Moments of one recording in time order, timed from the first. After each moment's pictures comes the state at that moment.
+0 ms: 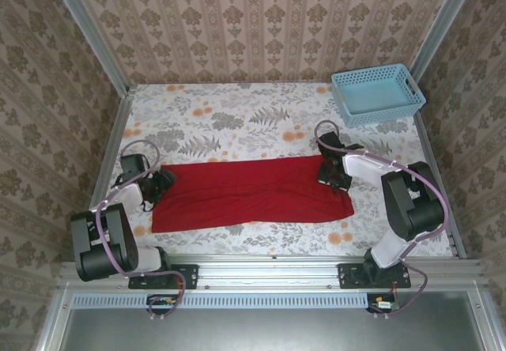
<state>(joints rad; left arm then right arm) 0.18 1.34 0.54 -0.24 0.29 -0.60 0.30 1.66 0.92 -0.62 0.17 0.66</state>
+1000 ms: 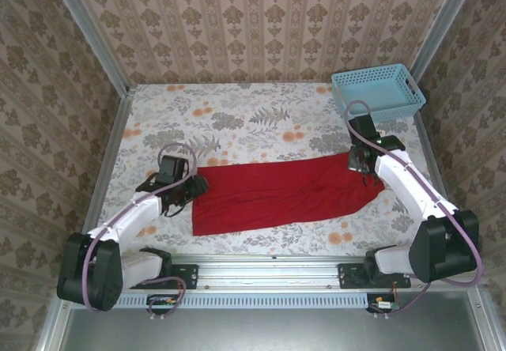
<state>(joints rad) -0.30 1.14 0.55 -0.42 0.11 -0.73 0.17 1.33 1.05 -0.92 0.41 0.46</state>
